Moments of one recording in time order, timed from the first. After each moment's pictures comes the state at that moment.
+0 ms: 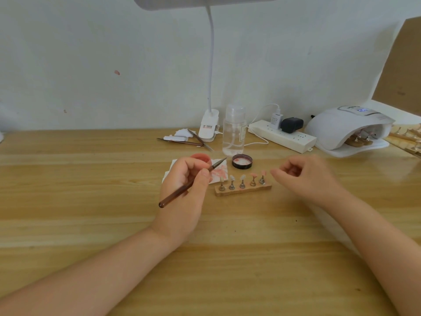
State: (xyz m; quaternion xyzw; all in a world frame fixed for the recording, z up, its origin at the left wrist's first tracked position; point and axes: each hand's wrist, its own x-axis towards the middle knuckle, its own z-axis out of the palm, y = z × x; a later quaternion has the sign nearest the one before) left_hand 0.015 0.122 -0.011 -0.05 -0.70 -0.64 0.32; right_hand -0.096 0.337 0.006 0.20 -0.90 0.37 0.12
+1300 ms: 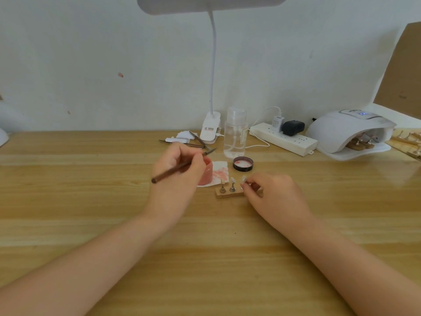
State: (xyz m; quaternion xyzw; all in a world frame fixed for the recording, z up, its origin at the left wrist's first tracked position) left_hand 0.007 0.114 0.017 -0.01 -0.72 -0.59 0.37; right_hand -0.056 0.286 -0.007 0.26 -0.92 0.22 0.19
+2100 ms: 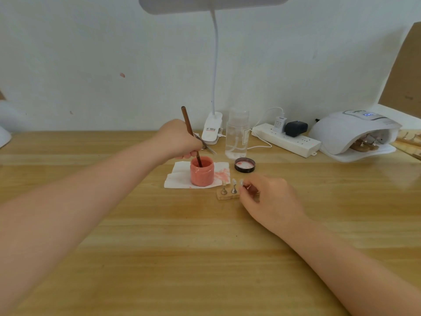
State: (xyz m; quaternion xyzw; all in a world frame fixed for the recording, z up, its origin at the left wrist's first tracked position) left_hand -0.069 0.070 0.072 0.14 -0.92 -0.34 0.10; right_hand -0.058 0.279 -0.015 0.29 -0.90 0.25 0.20
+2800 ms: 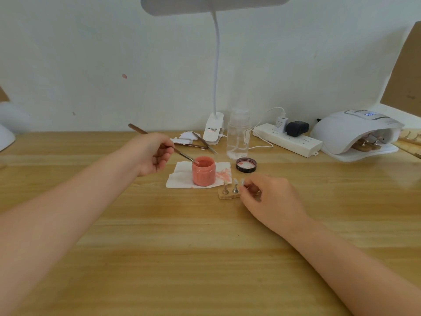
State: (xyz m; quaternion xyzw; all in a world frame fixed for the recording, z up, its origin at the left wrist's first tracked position) left_hand -0.053 0.023 0.053 0.29 -0.68 -0.67 0.05; right_hand -0.058 0.279 -0.014 0.28 -0.89 0.29 0.19
